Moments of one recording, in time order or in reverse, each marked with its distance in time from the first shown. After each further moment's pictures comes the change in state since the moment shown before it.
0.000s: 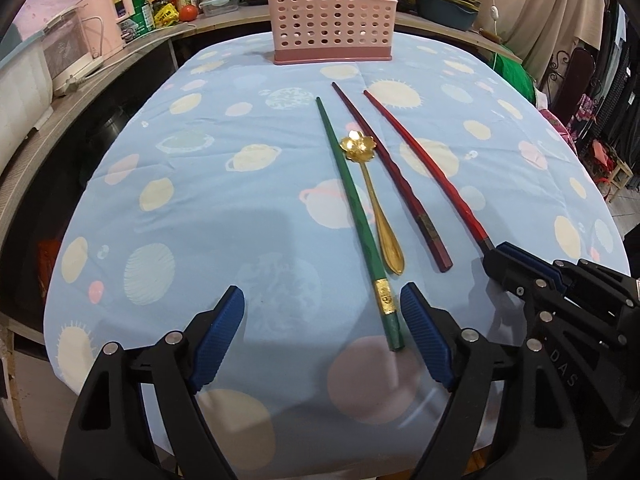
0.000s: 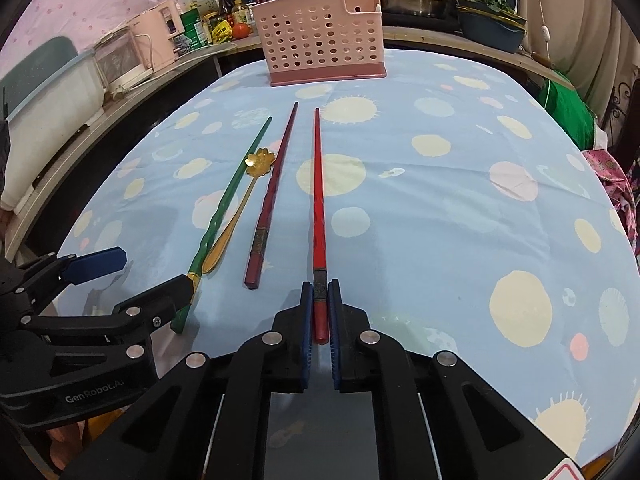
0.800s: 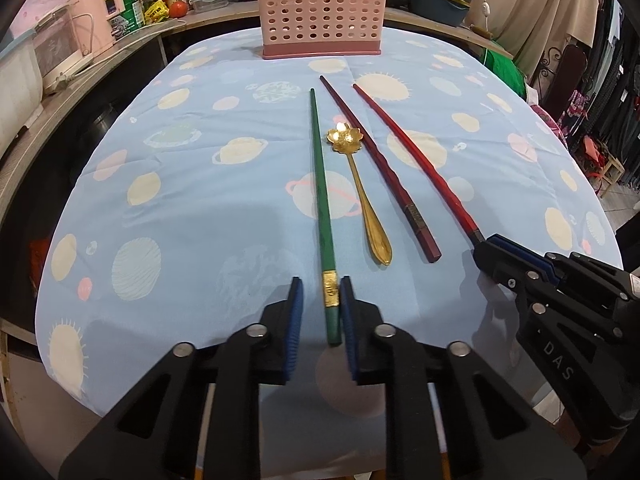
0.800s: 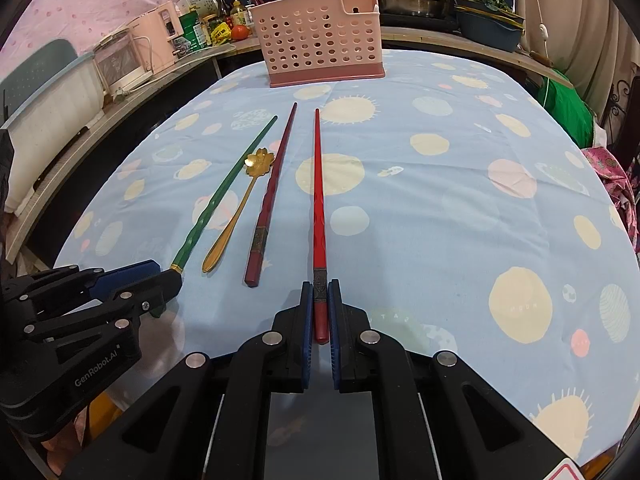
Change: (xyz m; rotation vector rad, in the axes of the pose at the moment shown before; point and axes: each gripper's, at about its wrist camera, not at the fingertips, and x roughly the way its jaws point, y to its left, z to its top) left arm 0.000 -0.002 -0.003 0.008 0.015 -0.038; right arm 0.000 -0.001 -0.001 0.003 -0.002 0.001
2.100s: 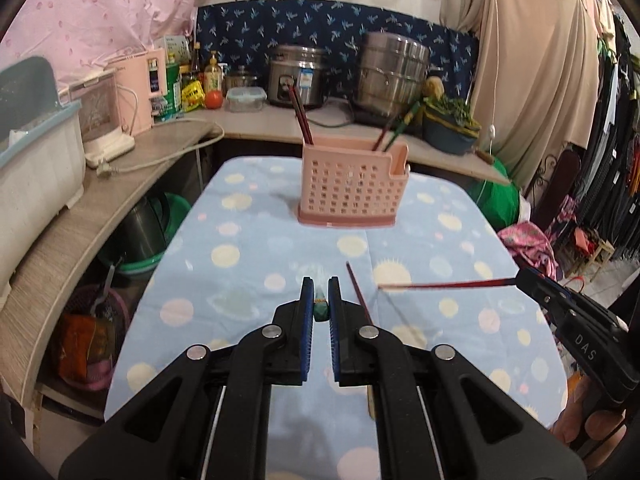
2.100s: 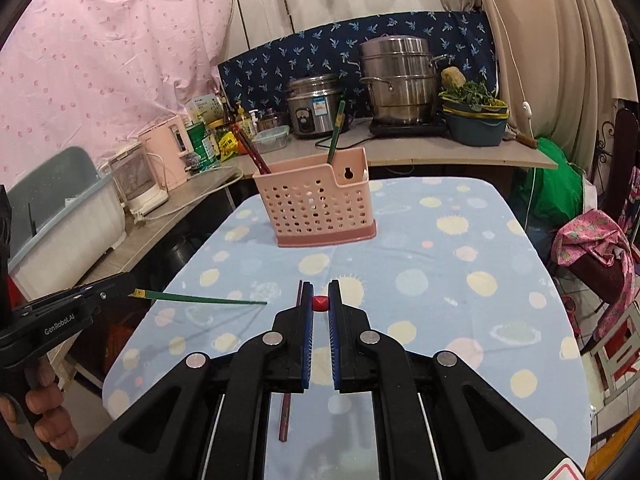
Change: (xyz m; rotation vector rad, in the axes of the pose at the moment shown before) left arm -0.116 0.048 0.114 -0.123 -0.345 -0.019; right arm -0.099 -0.018 0.119 0.052 -0.344 0.051
